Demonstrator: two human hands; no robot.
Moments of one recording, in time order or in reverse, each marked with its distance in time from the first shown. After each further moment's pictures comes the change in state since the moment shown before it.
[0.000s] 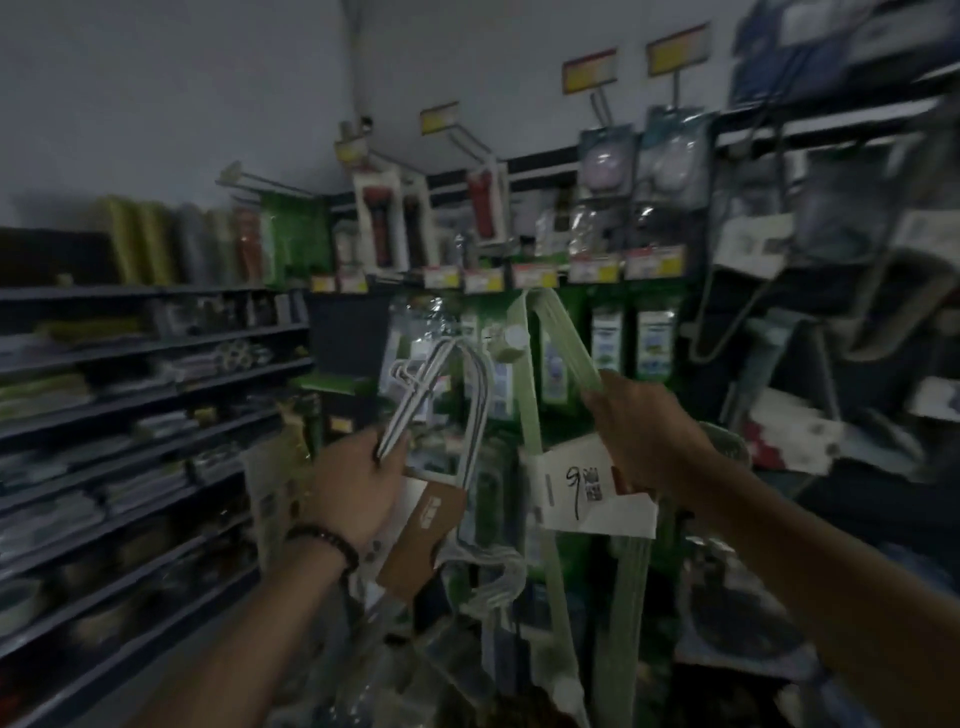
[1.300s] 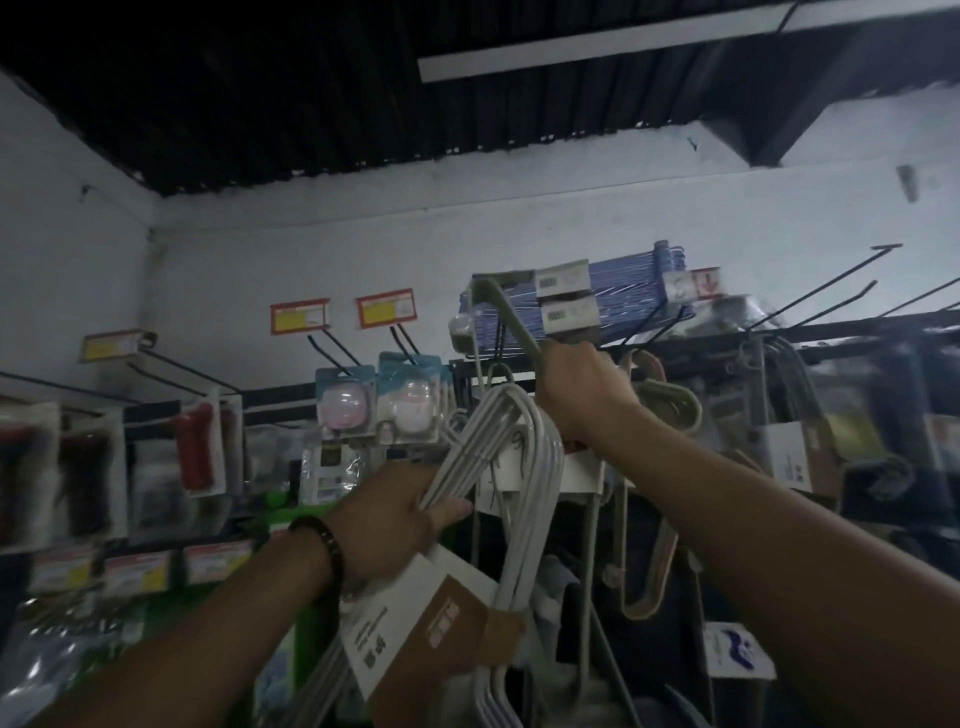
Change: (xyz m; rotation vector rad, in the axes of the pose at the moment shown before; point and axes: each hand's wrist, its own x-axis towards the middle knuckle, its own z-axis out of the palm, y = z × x) left_hand 0.223 0.332 0.204 -0.228 -0.531 0.763; right_hand 0.229 0.213 -0.228 -0.340 0.473 0.182
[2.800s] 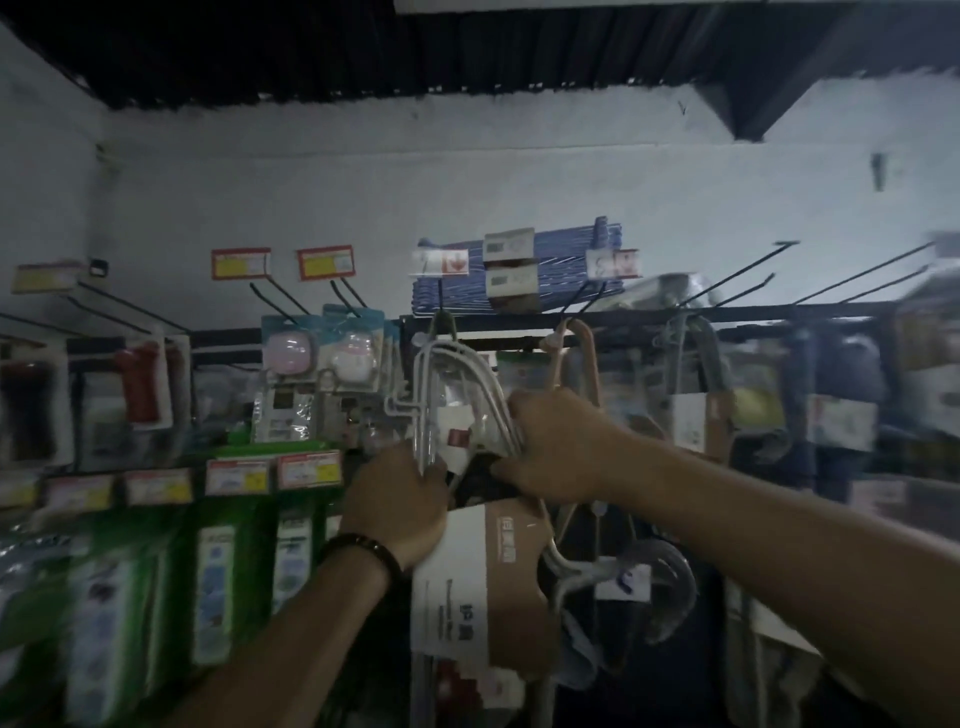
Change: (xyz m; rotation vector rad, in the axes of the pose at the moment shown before) left_hand -0.026 0.120 0.096 -0.112 0.411 -0.399; right_hand -0.129 0.042 -0.086 0.042 -0.496 -0.198
